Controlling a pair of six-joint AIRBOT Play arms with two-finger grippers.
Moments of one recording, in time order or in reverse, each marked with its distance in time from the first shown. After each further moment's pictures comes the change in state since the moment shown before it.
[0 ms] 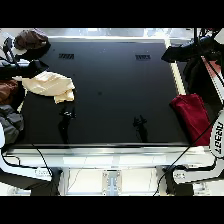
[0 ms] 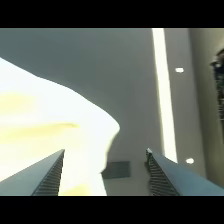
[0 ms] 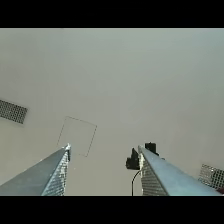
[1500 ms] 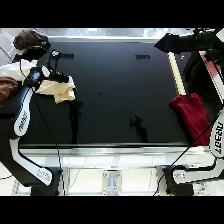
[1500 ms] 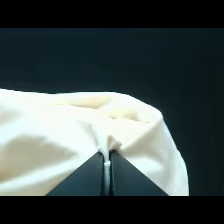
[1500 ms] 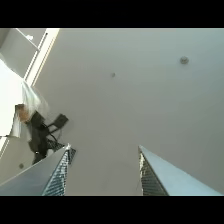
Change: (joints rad) left arm -0.341 -0.173 0.016 0.670 0.360 -0.068; right arm 0.001 0.001 0.000 0.239 -0.144 0.005
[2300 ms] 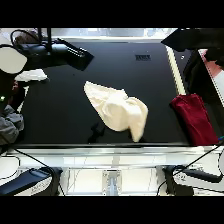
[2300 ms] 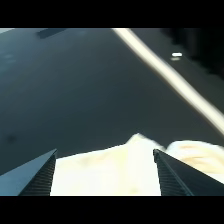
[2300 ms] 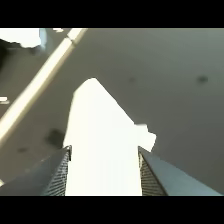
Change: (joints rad) left arm -0.366 0.597 0.002 -0.124 -0.257 -0.163; right arm -0.002 0.195 0.064 0.024 0.210 -0.056
